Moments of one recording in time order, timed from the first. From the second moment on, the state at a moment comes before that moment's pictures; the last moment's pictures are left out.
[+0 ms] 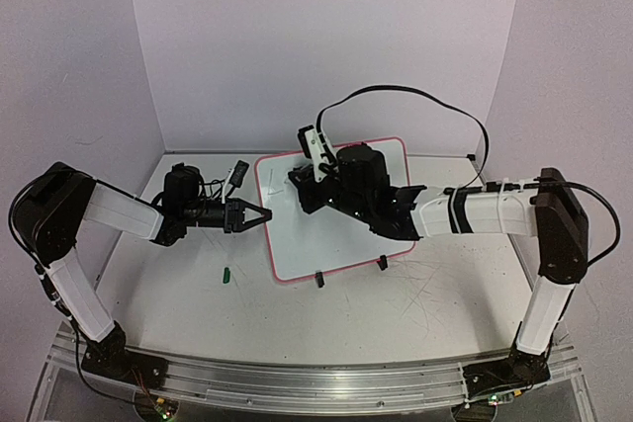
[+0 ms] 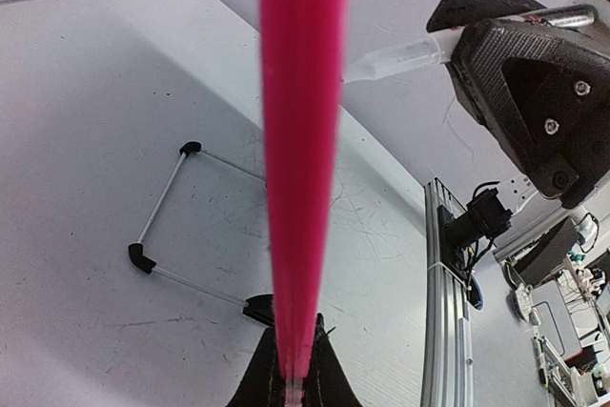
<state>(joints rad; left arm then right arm) -0.46 1.70 0.74 0.65 0.91 -0.39 0.95 1.85 1.31 0.33 0.18 0.10</state>
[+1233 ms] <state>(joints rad) -0.45 1.70 0.75 0.64 0.91 -0.39 0.97 1.82 1.22 0.37 0.29 0.13</state>
